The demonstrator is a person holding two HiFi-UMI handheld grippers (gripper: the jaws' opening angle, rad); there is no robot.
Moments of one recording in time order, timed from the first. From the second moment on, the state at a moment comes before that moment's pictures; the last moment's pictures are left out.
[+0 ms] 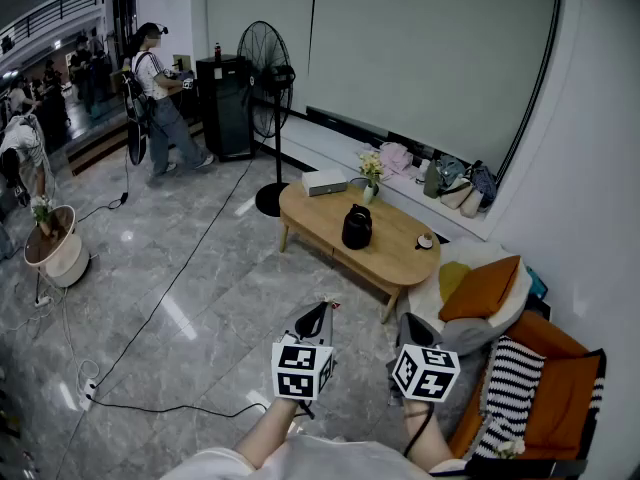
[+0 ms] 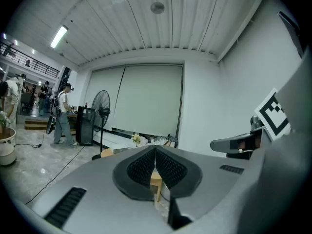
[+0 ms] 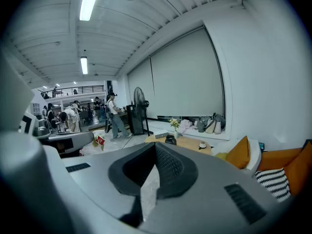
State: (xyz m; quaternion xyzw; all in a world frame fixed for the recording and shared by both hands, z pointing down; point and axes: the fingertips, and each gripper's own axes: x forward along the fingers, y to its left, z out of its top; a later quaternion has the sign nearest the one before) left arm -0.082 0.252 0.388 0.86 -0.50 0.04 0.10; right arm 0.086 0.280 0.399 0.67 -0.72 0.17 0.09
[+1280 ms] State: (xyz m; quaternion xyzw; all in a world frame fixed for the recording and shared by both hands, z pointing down) left arm -0.091 0.200 0.425 0.86 -0.49 0.05 0.14; right arm 0.085 0.238 0.439 0.68 -0.69 0.23 0.08
